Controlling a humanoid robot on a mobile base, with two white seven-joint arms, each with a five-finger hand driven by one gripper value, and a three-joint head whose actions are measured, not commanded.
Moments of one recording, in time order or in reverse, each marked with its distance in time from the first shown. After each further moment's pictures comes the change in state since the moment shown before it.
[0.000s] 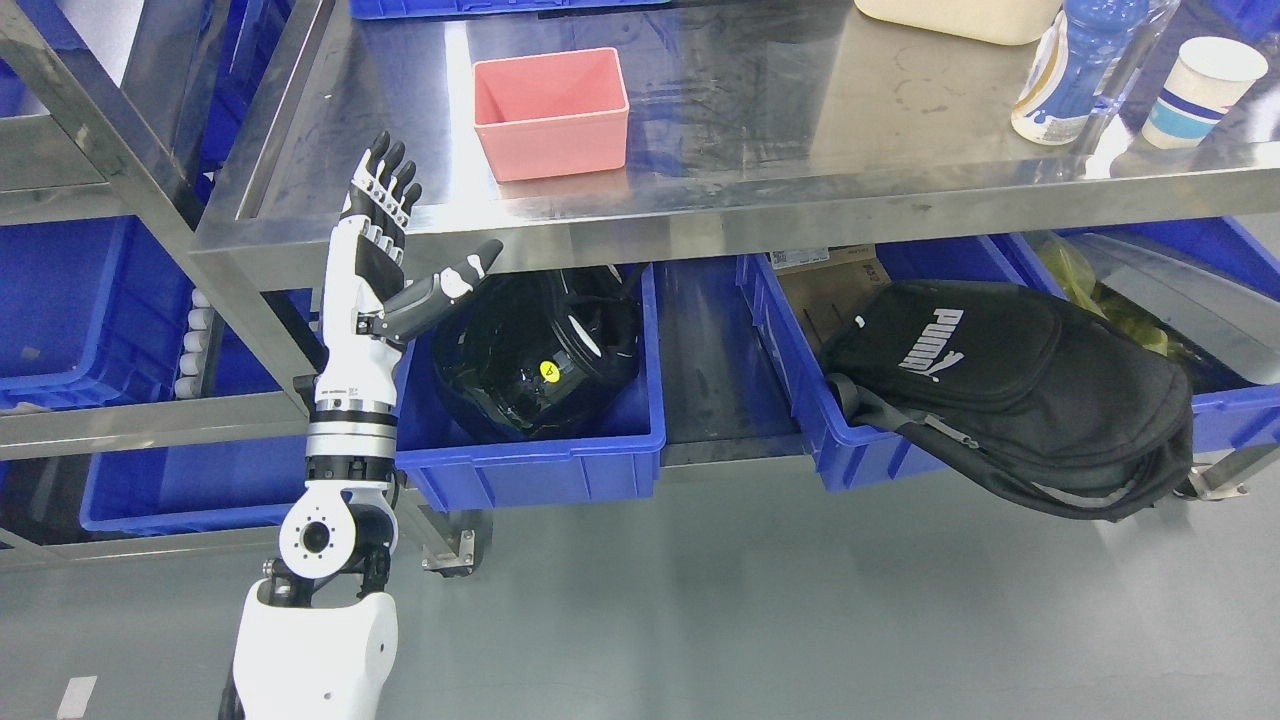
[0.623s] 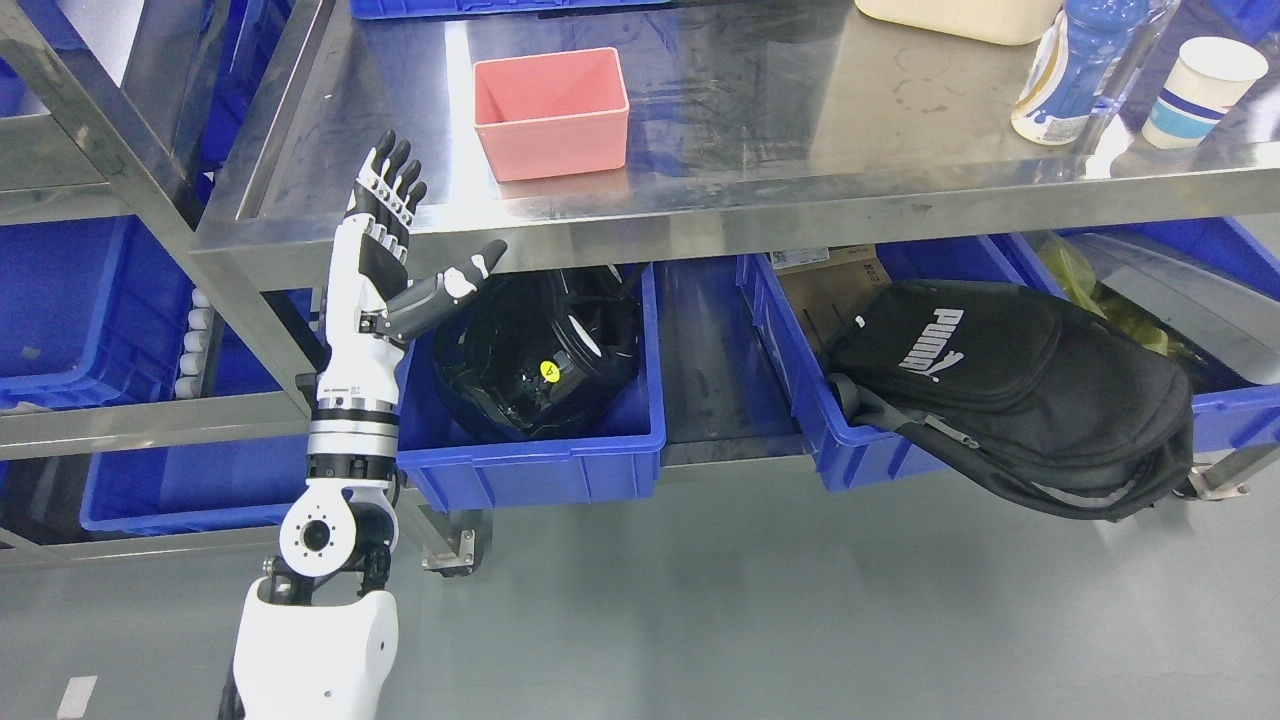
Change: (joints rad) left arm -0.017 0.000 0.002 0.000 0.000 -0.004 -0.018; right arm 0.000 0.000 0.000 0.000 0.000 0.000 0.005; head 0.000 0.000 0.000
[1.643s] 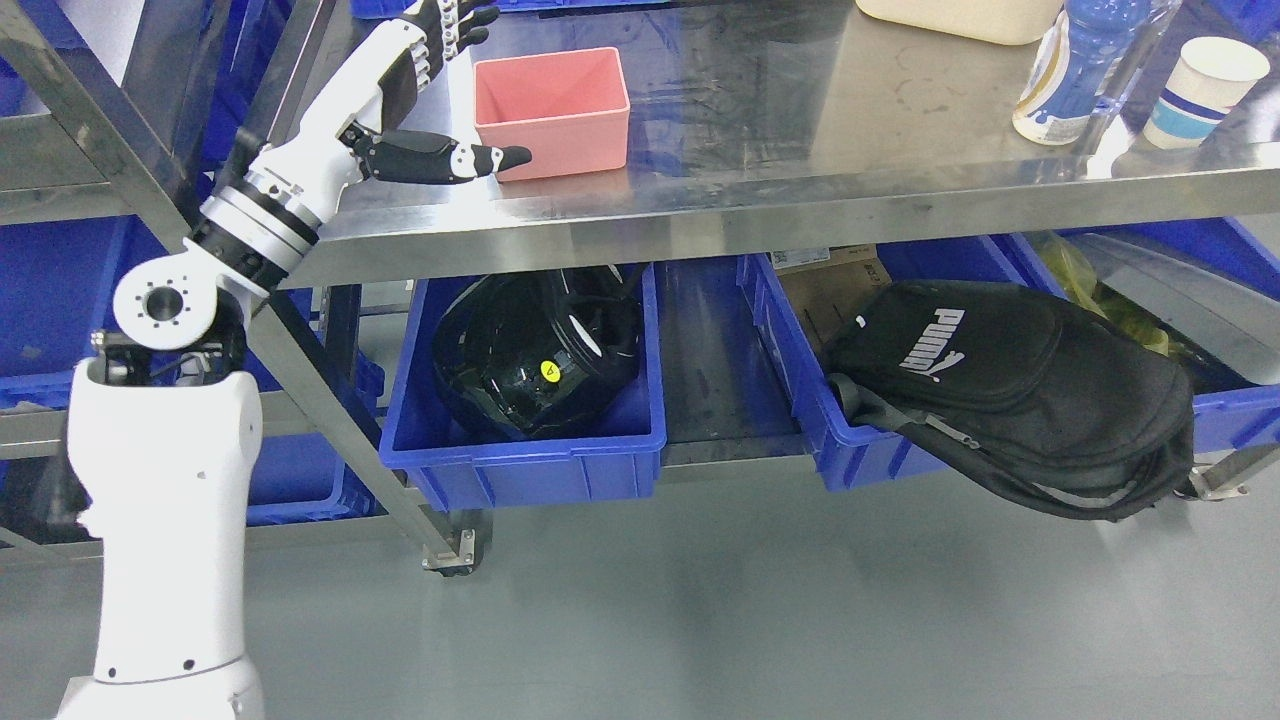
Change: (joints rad) left arm -0.473 0.203 0.012 0.217 -0.183 0.099 -0.692; right arm 0.000 0.000 0.000 0.000 0.000 0.000 -0.006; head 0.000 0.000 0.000
